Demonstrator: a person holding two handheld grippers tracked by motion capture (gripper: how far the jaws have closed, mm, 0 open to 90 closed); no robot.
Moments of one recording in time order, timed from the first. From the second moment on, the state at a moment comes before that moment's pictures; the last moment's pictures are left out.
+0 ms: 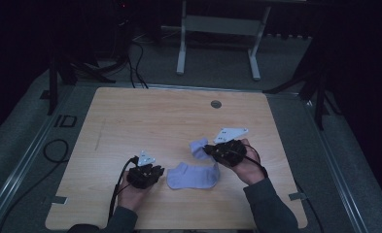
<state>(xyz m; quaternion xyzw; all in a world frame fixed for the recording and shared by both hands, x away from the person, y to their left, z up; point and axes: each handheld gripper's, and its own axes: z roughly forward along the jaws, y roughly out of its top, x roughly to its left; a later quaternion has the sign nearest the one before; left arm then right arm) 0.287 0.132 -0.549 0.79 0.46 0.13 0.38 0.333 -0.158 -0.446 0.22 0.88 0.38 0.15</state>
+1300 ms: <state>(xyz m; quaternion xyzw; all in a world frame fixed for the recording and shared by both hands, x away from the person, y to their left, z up) 0.276 0.083 -0.539 0.81 0.39 0.10 0.44 0.323 -0.120 -0.501 0.20 0.91 0.36 0.09</state>
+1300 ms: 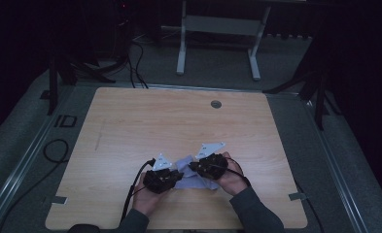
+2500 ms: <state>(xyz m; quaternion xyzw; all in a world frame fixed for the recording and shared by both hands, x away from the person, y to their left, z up) 0.272 0.088 -0.539 0.80 0.40 0.11 0.43 0.331 -0.188 -0.529 0.38 0.88 0.29 0.06</state>
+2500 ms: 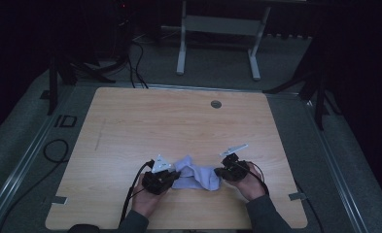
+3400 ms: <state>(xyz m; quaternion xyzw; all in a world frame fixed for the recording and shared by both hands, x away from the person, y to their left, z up) 0.260 0.101 -0.549 0.81 0.42 0.06 0.40 0.341 -0.183 -0.512 0.38 0.88 0.28 0.11</state>
